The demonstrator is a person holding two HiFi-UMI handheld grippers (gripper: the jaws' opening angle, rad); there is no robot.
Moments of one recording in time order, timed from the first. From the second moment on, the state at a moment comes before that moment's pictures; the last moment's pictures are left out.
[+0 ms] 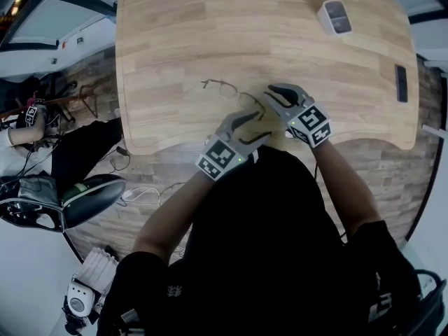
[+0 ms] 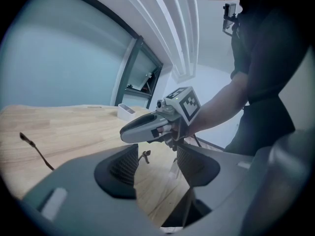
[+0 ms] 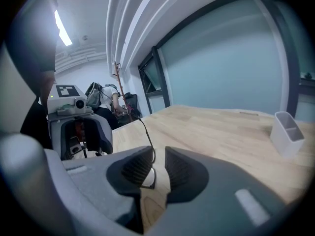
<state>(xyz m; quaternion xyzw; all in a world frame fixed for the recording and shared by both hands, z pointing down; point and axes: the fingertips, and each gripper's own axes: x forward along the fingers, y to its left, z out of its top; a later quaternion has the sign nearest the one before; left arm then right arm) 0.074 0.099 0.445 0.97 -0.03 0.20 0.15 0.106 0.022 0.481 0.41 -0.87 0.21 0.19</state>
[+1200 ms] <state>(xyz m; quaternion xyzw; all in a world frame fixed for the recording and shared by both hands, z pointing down) -0.027 -0.033 0.344 0.95 -0.31 0.09 0.07 0.130 -0.018 0.377 0.50 -0.85 0.13 0.09</state>
